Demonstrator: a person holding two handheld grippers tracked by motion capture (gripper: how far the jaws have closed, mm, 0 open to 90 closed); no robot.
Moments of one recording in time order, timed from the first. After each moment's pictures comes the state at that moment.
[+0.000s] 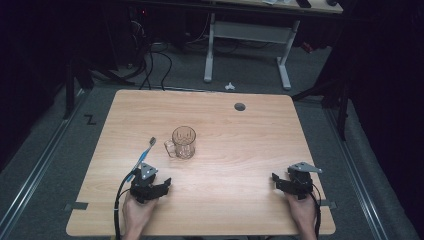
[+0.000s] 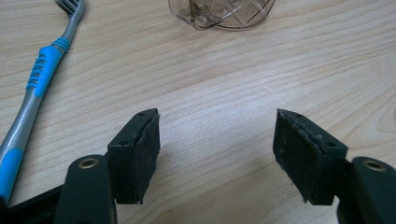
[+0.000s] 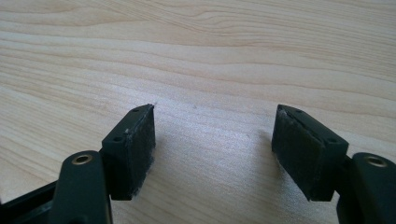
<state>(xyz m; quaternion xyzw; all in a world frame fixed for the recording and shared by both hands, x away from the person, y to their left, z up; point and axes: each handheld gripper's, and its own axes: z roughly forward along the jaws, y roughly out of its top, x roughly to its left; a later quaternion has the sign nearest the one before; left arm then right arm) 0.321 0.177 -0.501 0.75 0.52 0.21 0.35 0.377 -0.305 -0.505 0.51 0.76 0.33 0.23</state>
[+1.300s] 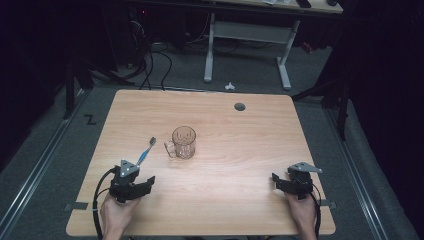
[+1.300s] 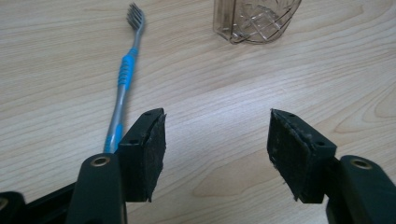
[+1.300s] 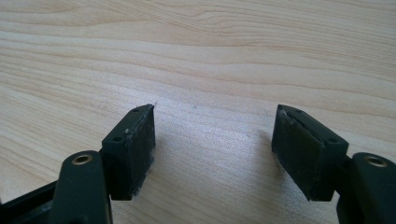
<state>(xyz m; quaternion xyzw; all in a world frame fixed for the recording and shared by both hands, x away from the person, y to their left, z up) 0.304 0.218 -0.460 0.74 0.54 0.21 0.34 0.377 -0.305 -0.505 0.51 0.76 0.33 0.23</state>
